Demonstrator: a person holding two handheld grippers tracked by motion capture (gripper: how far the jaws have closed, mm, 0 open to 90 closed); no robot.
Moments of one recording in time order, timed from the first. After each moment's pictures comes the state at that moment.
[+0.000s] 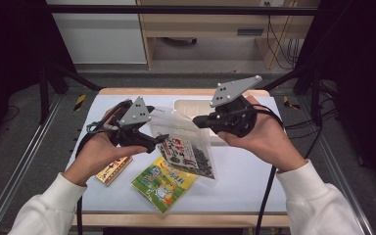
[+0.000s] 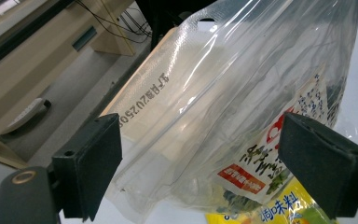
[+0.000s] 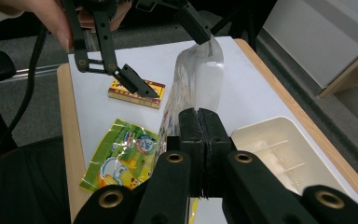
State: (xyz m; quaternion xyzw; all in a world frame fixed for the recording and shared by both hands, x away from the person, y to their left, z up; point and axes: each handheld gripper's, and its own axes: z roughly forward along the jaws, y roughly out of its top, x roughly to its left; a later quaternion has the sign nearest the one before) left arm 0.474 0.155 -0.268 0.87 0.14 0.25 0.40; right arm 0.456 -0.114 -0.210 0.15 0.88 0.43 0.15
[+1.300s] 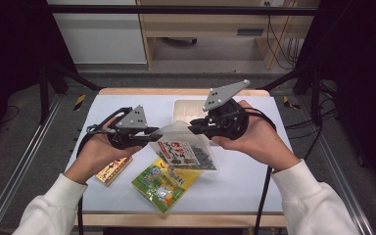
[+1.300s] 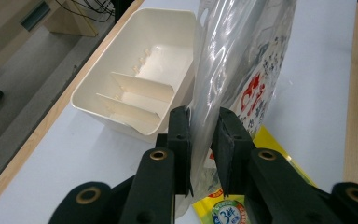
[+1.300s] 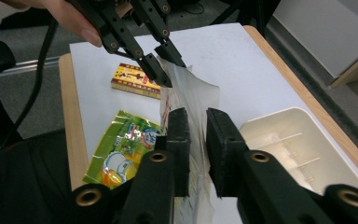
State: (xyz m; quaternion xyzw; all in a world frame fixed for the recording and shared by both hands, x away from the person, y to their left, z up) left arm 0.482 0.168 -0.288 0.90 0.11 0.18 0.38; right arm 0.462 -0.104 -0.225 0.15 0.89 0.41 0.14
